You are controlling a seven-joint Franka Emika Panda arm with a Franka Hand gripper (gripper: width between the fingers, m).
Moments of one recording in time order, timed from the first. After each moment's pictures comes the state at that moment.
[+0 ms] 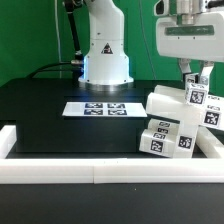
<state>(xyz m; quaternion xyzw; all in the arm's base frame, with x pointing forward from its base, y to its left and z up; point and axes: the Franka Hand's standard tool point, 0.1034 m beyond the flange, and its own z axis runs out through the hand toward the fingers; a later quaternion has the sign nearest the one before) 0.527 0.130 0.118 -0.81 0.59 0.00 0.06</state>
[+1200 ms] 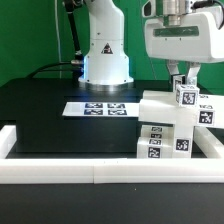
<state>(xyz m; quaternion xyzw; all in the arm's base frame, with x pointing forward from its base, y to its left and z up) 0.529 0.106 0.116 -0.81 0.58 -0.01 0.06</state>
